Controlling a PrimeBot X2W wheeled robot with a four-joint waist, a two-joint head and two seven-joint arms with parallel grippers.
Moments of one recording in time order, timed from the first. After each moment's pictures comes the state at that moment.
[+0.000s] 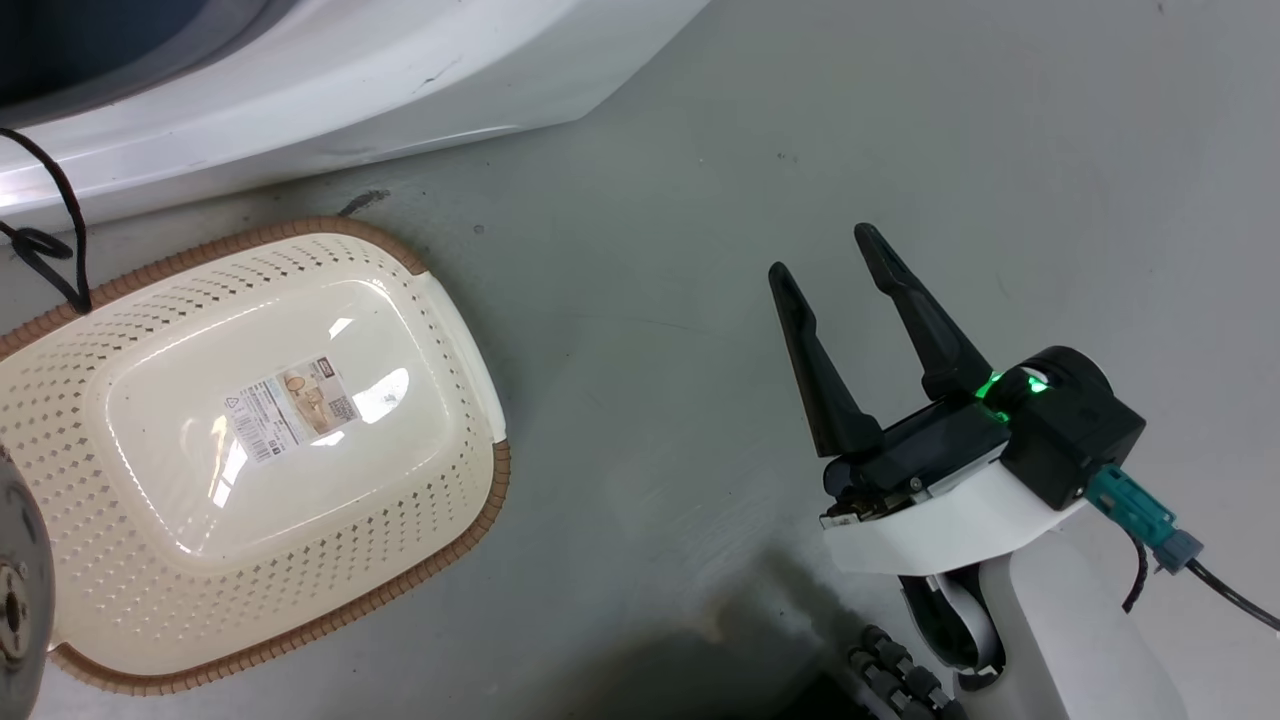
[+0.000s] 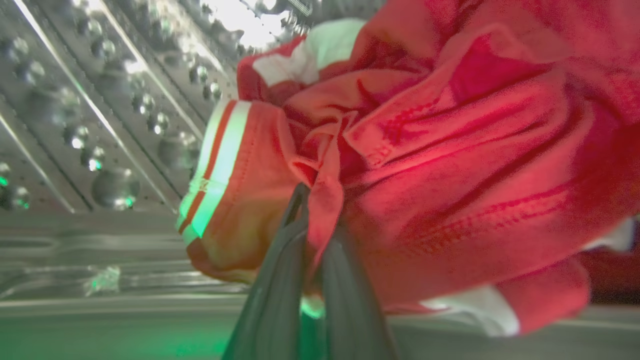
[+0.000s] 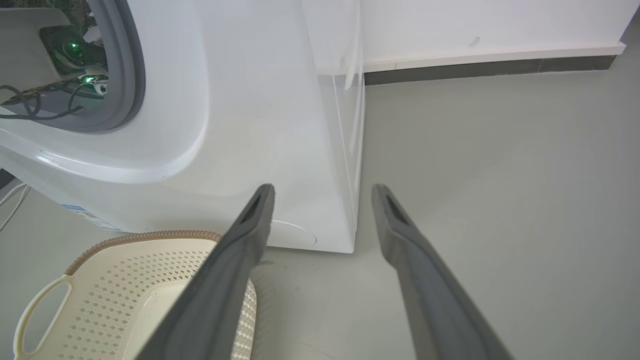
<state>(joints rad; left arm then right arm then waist) -1.40 0.42 -0.02 0.93 -0.07 0.06 0.43 -0.34 -0.05 0.35 0.01 0.24 0.13 -0.26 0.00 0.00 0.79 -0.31</state>
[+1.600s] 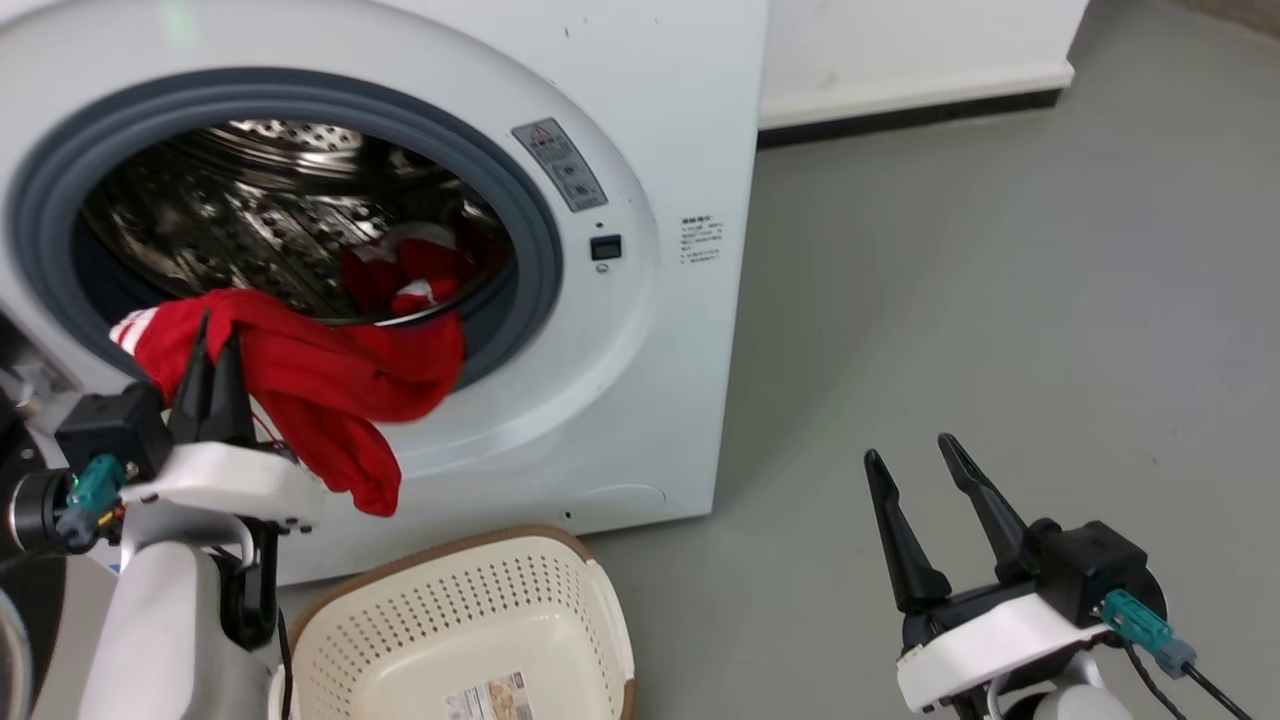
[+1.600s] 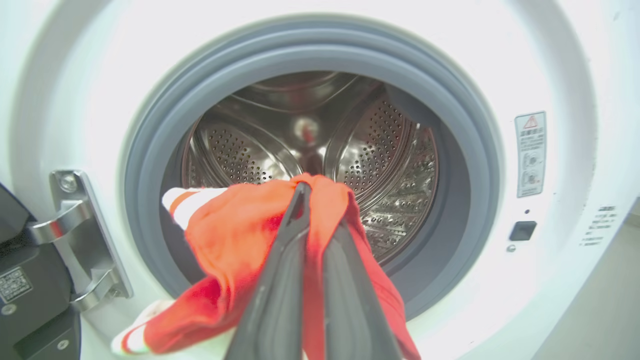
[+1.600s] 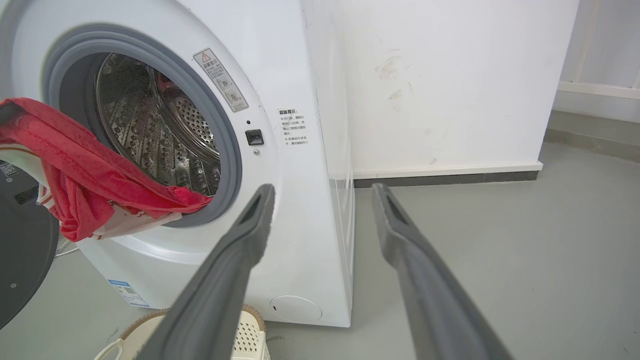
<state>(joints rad) -0.39 0.21 0.11 0.40 -0.20 -0.07 -0.26 -0.06 -0.05 0.19 0.11 0.19 0.13 -0.20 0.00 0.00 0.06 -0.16</state>
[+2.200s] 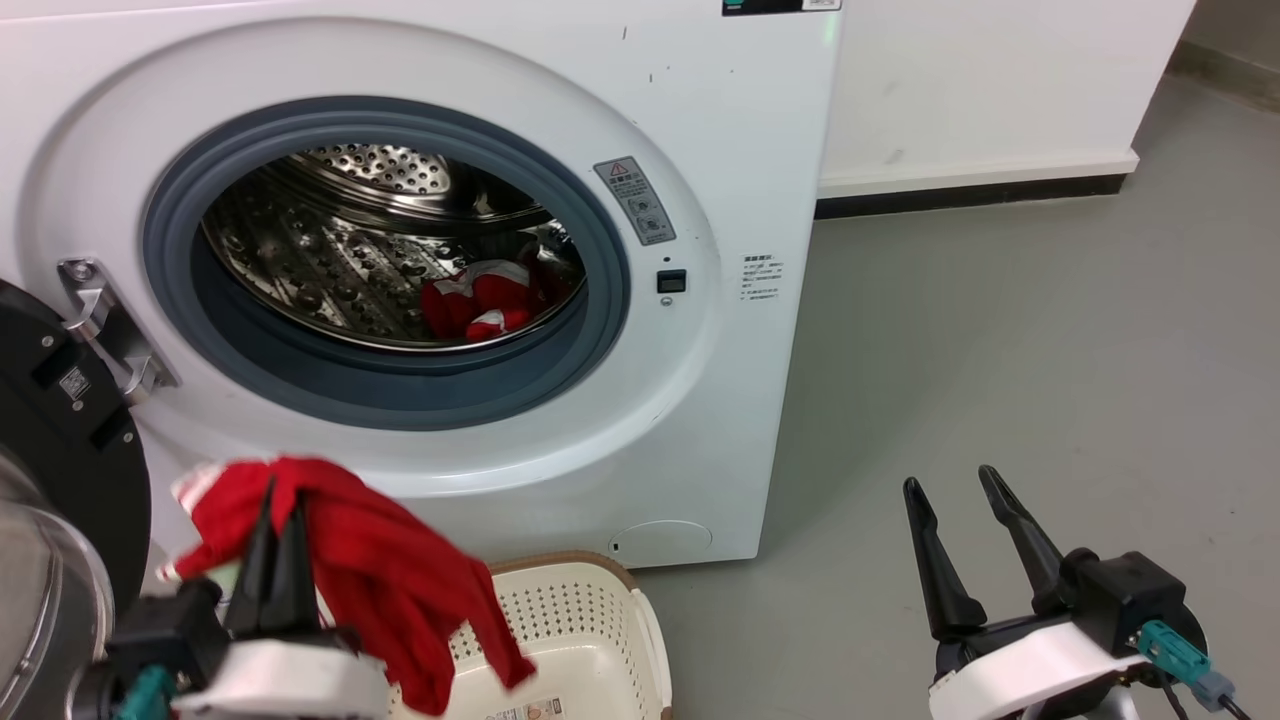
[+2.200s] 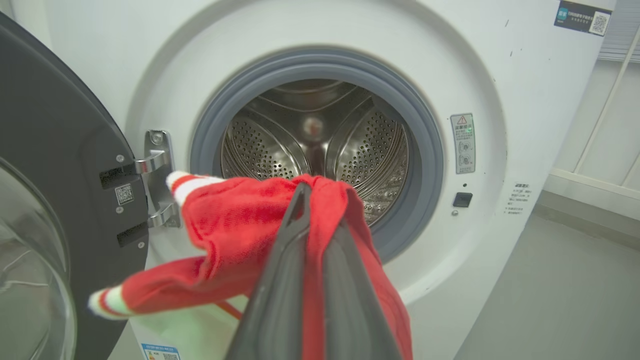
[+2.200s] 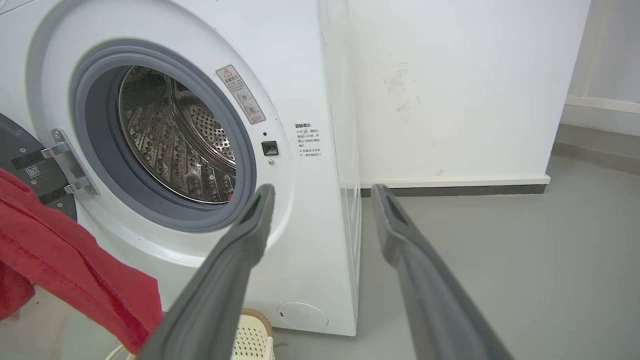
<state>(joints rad) 0.04 0.11 0.07 -0.08 -0.22 -0.02 -0.16 0.02 -0.05 0.12 0.05 0.18 0.13 -0.17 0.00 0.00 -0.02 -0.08</state>
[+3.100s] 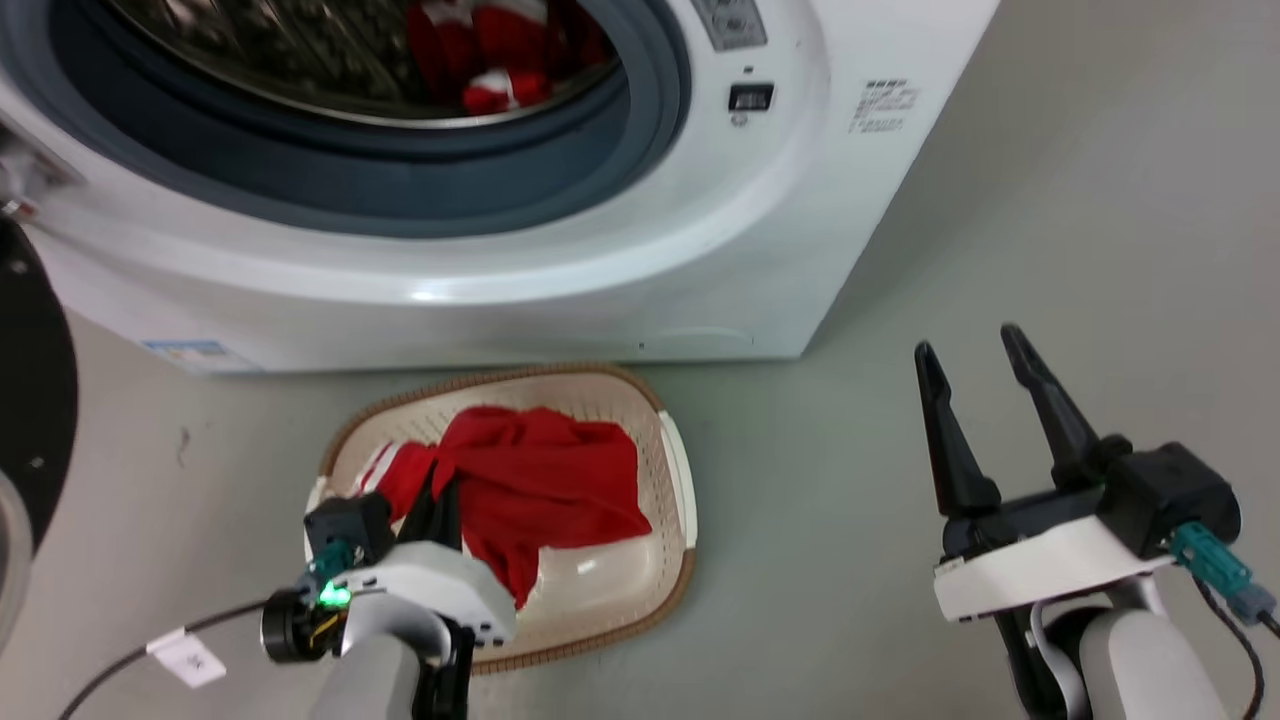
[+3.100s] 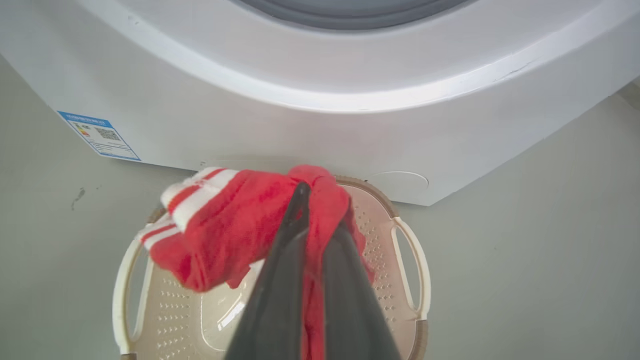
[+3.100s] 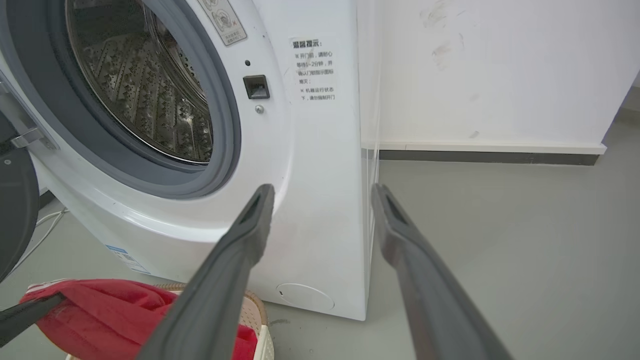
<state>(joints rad) -0.28 0.05 -0.13 0.58 -0.34 0.01 -0.26 -0.14 -0.05 0.11 -0.02 0.13 0.13 -0.16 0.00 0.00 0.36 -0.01</state>
